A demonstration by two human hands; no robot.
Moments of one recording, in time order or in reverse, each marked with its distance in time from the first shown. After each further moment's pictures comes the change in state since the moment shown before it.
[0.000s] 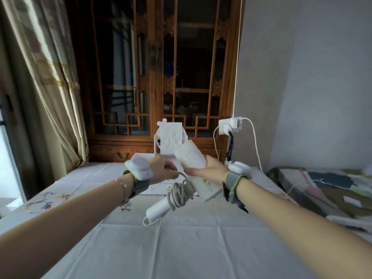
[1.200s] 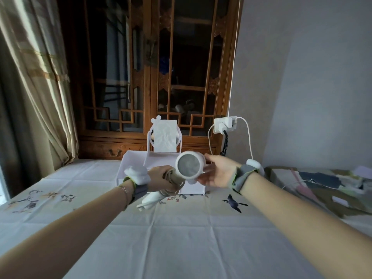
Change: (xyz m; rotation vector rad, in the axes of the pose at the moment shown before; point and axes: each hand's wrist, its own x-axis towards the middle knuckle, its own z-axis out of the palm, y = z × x) left_hand 0.015 -0.008 0.036 -0.259 -0.179 -0.015; right_hand 0.024 0.026 -0.025 0.878 -0.115 0.400
